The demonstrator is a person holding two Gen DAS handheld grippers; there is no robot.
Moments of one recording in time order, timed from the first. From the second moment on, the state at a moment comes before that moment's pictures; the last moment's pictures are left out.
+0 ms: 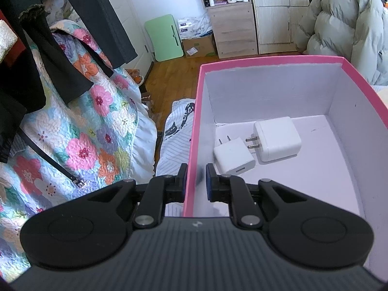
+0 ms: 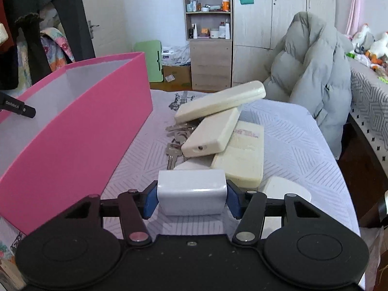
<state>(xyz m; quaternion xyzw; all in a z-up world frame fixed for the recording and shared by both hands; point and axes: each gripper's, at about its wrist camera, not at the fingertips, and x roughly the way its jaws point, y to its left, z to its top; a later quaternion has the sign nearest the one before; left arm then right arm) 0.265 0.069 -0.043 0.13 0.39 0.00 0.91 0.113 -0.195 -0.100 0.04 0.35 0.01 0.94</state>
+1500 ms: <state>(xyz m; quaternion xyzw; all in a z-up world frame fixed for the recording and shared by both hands) 0.266 0.081 -0.040 0.09 0.39 0.00 0.92 0.306 -0.046 -0.069 0.21 0.60 0.21 0.74</state>
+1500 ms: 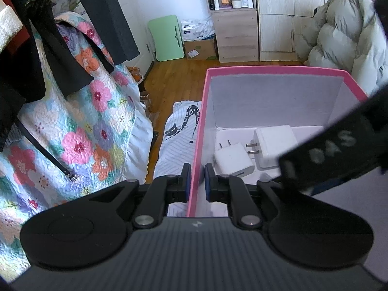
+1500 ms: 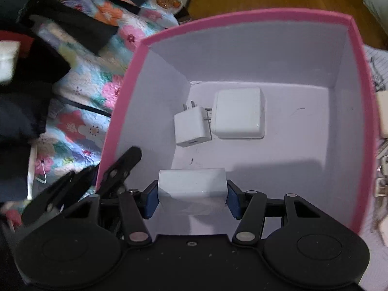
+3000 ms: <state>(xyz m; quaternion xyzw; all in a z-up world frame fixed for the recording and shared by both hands) 0.263 0.076 -0.040 0.12 0.38 0.00 0.92 0.218 -0.303 -0.068 0.24 0.40 0.12 0.88</state>
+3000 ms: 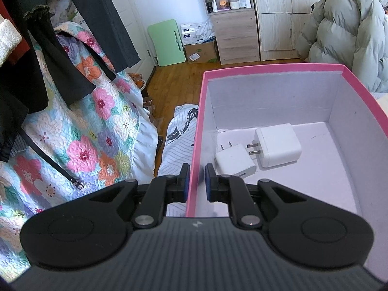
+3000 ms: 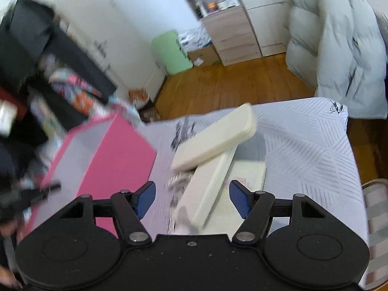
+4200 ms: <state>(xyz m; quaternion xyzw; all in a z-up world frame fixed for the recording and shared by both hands) 0.262 0.070 -0.040 0.14 0.38 0.01 0.92 0.222 -0.258 -0.016 0.06 0.27 0.15 0.95</state>
